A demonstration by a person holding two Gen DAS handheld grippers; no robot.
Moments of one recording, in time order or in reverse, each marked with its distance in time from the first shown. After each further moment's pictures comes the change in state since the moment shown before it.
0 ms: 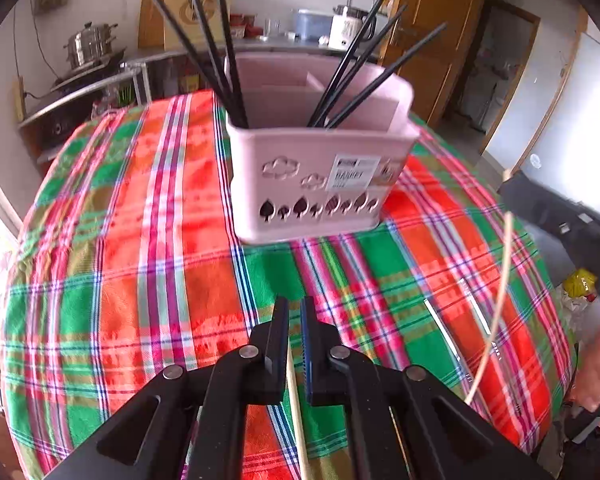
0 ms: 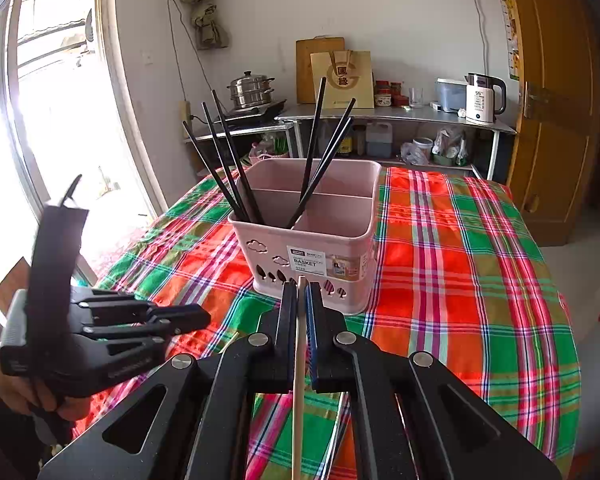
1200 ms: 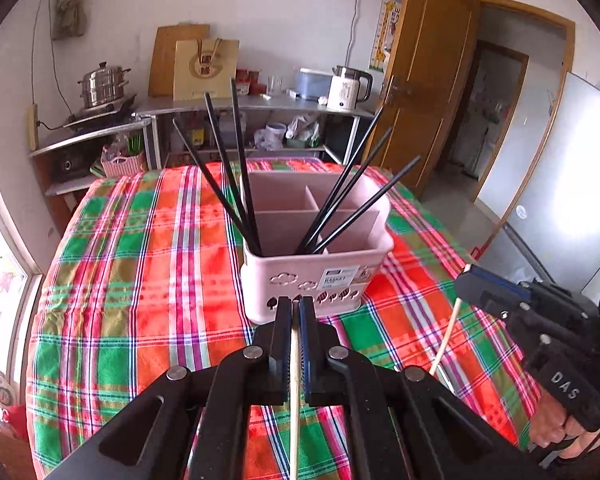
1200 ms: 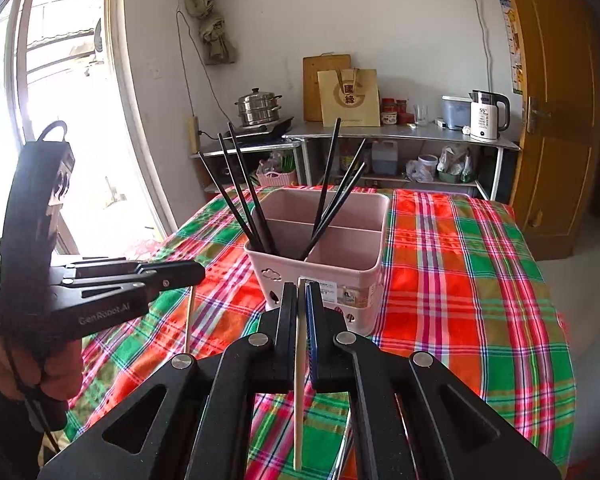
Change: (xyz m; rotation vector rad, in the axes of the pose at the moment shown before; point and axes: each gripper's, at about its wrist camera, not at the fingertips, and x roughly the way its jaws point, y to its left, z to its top) left arm -0.086 0.001 0.042 -0.018 -0.248 -0.028; right arm -0.020 0.006 0.014 -0.013 -0.073 0.017
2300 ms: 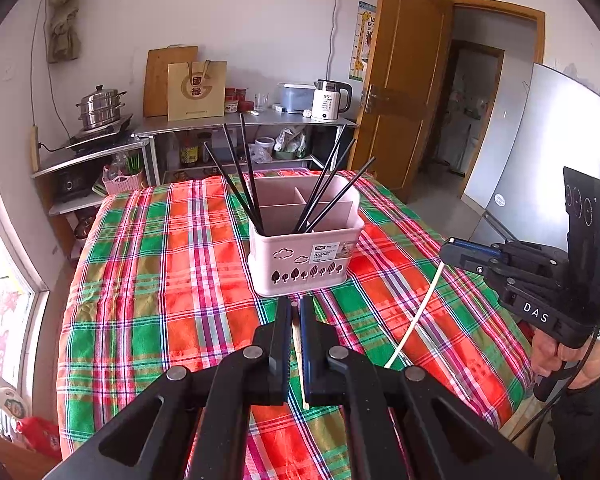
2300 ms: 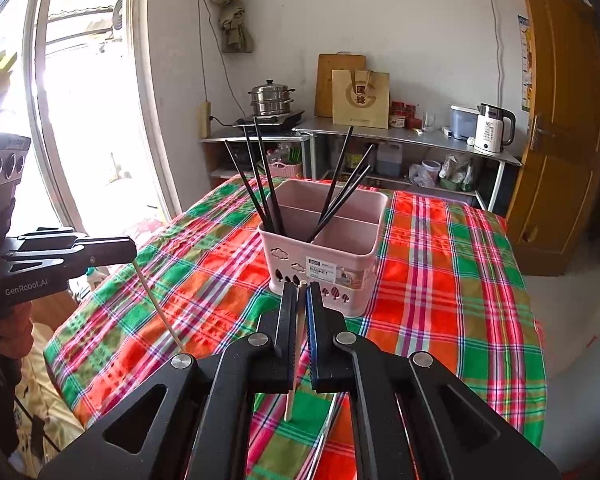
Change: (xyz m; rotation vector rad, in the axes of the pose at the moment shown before) left arm -0.079 0.001 -0.037 0.071 -0.027 -0.018; right arm -0.036 0.012 -0.007 -0.102 0.033 -0.010
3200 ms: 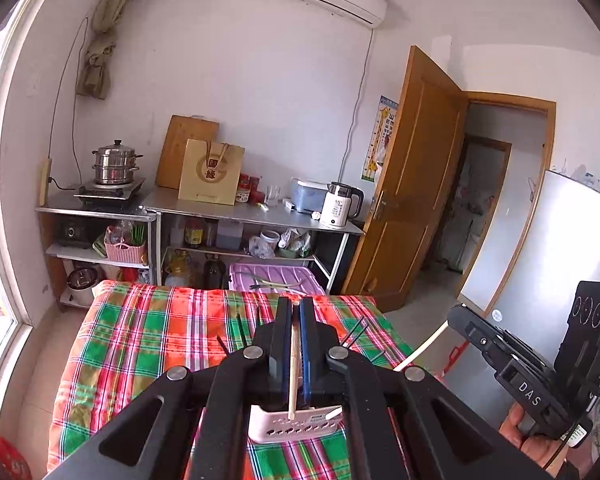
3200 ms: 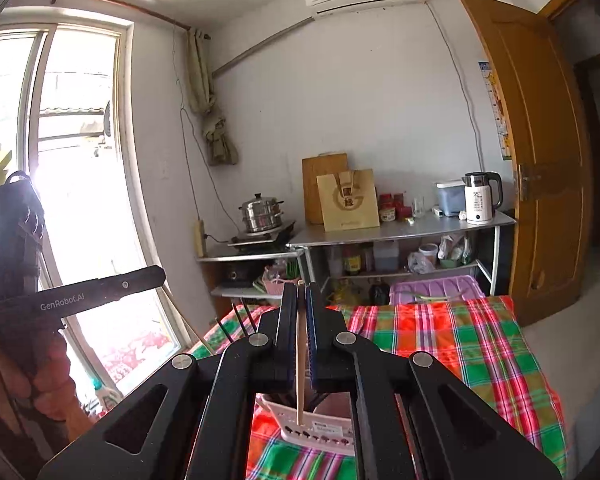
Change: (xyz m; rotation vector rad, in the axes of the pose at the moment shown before) left arm -0.012 0.031 0.129 -0.146 -0.334 -0.027; right arm -0.006 -0.026 0.097 0.161 -0.399 0.007
